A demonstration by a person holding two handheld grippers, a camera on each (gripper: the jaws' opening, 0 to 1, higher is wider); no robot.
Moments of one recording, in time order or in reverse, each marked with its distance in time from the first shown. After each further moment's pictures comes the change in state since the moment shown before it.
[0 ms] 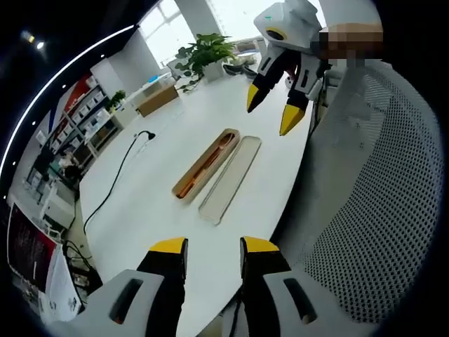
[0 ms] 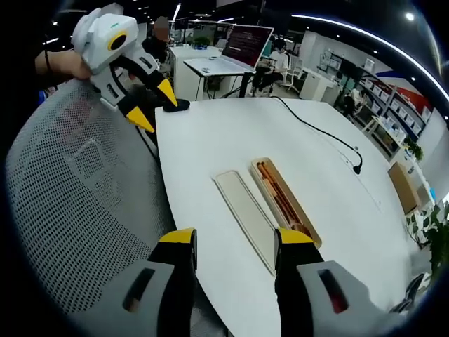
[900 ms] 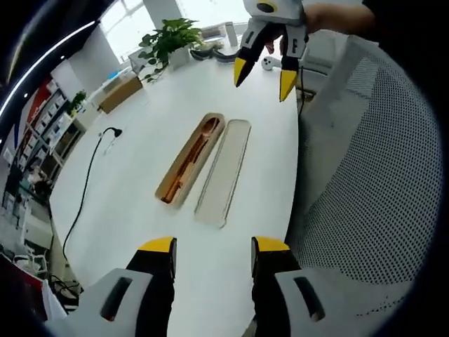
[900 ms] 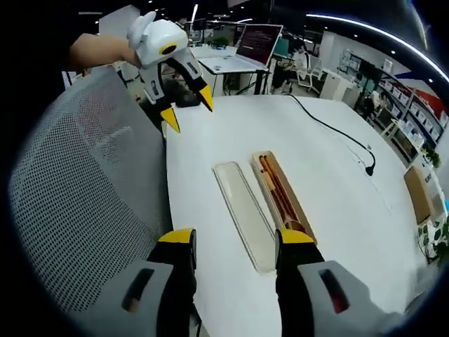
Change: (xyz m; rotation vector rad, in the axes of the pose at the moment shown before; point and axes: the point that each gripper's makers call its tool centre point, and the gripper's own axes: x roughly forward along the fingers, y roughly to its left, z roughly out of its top) left arm 0.068 0.024 -0.008 0.121 0.089 -0.251; right arm 0.005 -0.039 -0.028 -0.062 0.035 0.140
